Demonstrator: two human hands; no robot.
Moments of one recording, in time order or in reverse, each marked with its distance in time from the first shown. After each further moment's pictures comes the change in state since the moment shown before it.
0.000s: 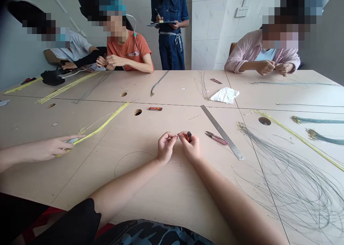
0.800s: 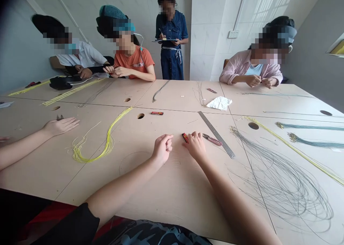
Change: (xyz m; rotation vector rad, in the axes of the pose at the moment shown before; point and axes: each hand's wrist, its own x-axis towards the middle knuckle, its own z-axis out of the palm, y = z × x) left_hand -0.008 0.044 0.002 -0.244 0.110 -0.400; right_hand 0.010 0.004 -0.036 -1.004 -0.084 -0.327
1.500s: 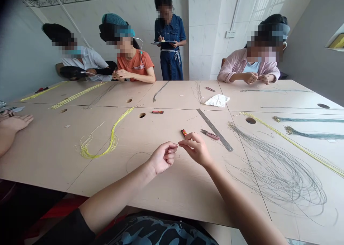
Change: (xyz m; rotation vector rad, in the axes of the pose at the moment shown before) left_hand -0.056 0.020 0.003 -0.049 -0.204 -0.514; right_hand -0.040 -0.031 -0.053 0.365 0.341 -0.591
